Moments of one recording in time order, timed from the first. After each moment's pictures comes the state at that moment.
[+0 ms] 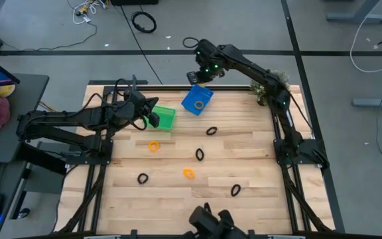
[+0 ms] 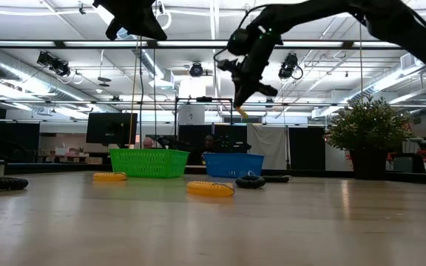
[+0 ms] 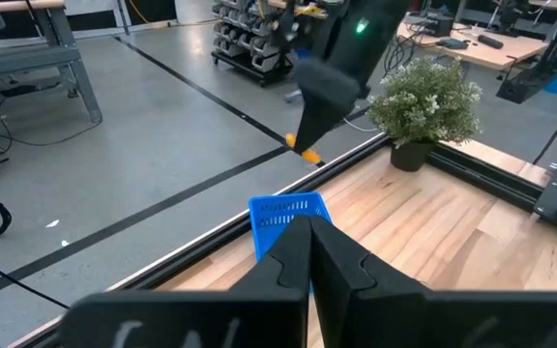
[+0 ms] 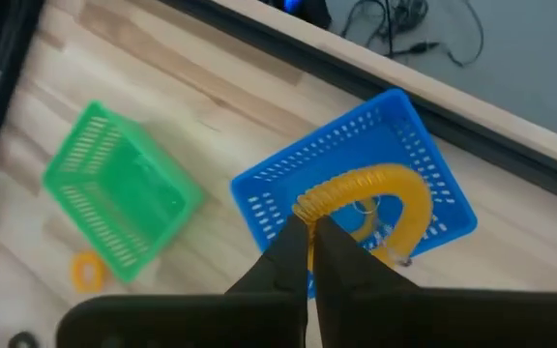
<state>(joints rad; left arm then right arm) 0.05 1.01 0.92 -0.26 -0.74 -0.33 -0.61 2.19 2.29 -1.22 -0.15 0.51</state>
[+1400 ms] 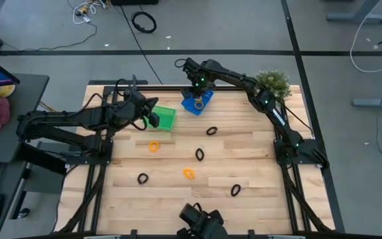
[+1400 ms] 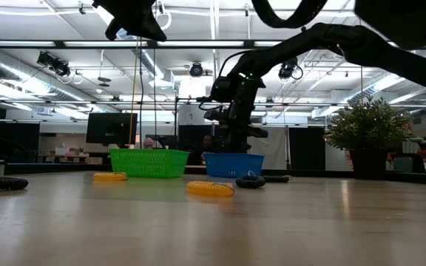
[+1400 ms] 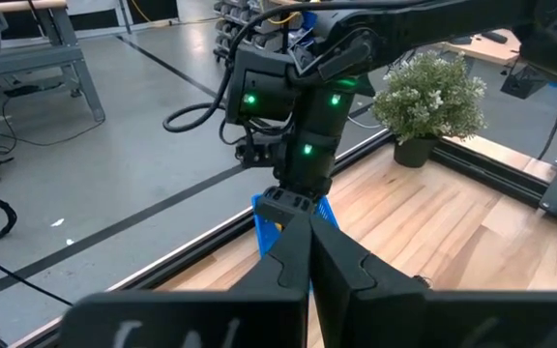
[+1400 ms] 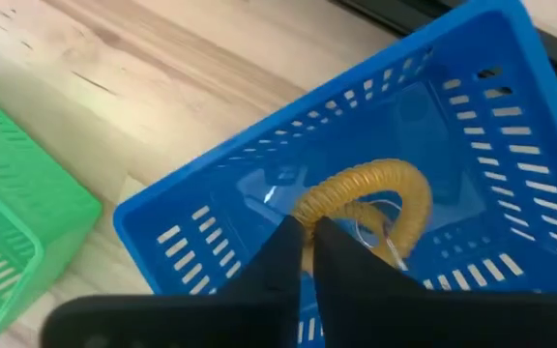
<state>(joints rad) 0.05 1.01 0.92 -0.27 -0.74 -0.33 -0.60 2.45 2.28 -1.15 -0.17 0.50</state>
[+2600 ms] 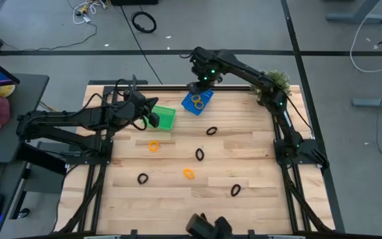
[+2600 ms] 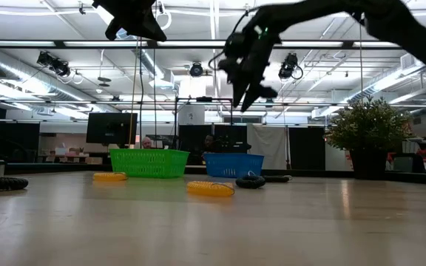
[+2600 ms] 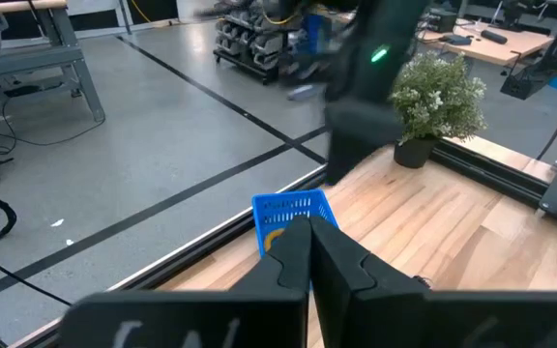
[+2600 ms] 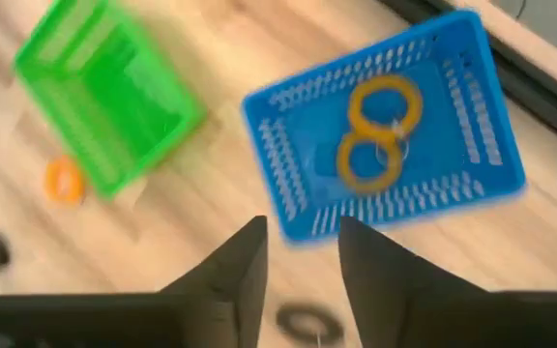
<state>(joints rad) 0.05 1.01 0.92 -0.27 -0.74 -0.33 -0.56 2.19 2.28 -1.34 -0.22 0.34</state>
